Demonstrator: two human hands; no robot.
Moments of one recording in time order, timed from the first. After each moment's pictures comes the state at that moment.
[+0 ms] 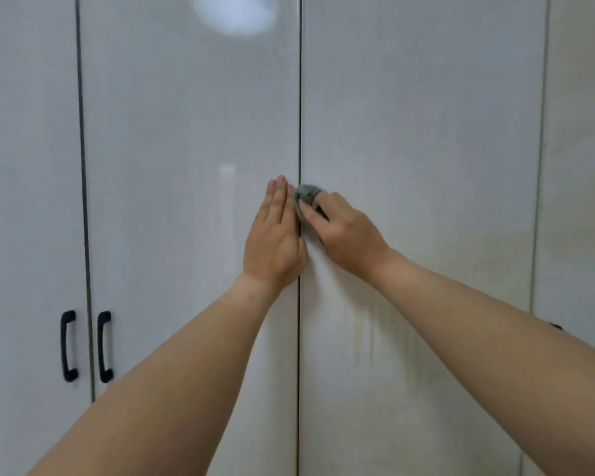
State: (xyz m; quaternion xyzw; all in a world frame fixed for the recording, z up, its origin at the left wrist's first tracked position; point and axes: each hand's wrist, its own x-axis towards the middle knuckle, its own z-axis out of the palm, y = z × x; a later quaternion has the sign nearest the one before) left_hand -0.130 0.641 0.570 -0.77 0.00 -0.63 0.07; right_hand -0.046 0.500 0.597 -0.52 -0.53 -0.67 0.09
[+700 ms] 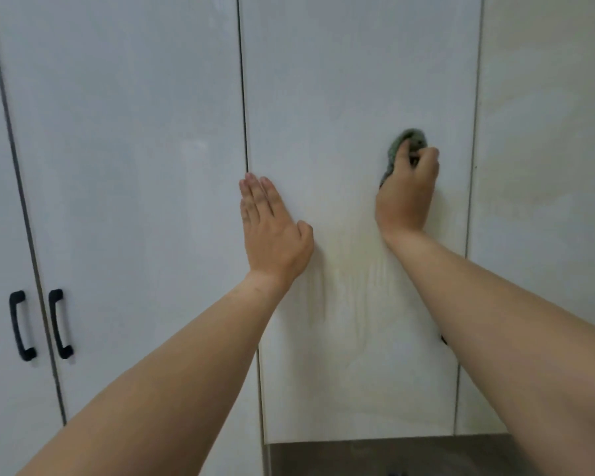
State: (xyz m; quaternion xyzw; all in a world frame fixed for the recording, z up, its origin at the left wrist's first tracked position) left_hand -0.100 0.552 0.526 -0.81 -0.14 -0.57 -0.04; right_hand -0.005 0.389 0.587 -0.65 -0.17 -0.61 0.43
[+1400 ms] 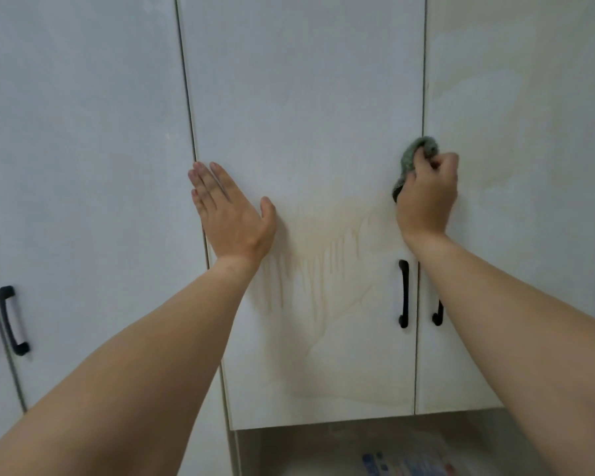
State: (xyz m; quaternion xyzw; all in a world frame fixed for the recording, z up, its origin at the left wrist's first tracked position) left_hand -0.080 0.531 0.530 -0.77 -0.22 -0.60 -0.05; right_hand 0.040 0.291 0.555 -0.65 -0.15 -0.63 0.40
